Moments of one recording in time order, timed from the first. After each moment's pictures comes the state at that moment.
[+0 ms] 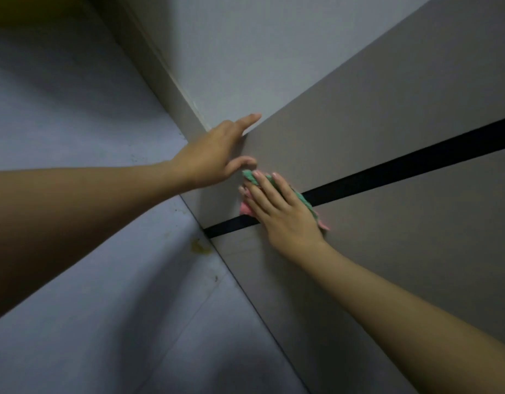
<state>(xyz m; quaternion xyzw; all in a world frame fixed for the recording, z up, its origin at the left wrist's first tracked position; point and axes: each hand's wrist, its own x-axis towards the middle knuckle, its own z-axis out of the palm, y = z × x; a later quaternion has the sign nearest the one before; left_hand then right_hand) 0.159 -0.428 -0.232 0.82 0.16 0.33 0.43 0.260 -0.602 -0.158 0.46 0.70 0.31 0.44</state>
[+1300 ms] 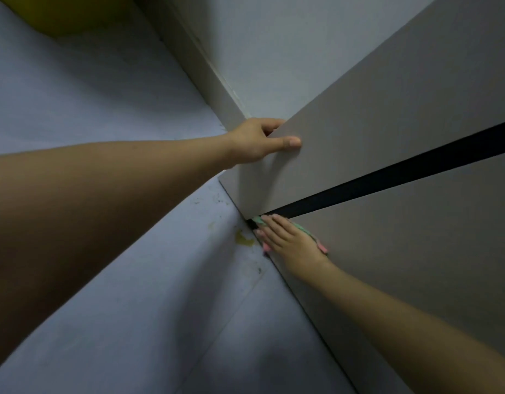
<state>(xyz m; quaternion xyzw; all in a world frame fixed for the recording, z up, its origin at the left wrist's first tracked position) 0.158 -0.423 -0.228 0.62 0.17 0.18 0.74 0.251 -0.632 -0.259 0.38 0.71 0.10 0.59</state>
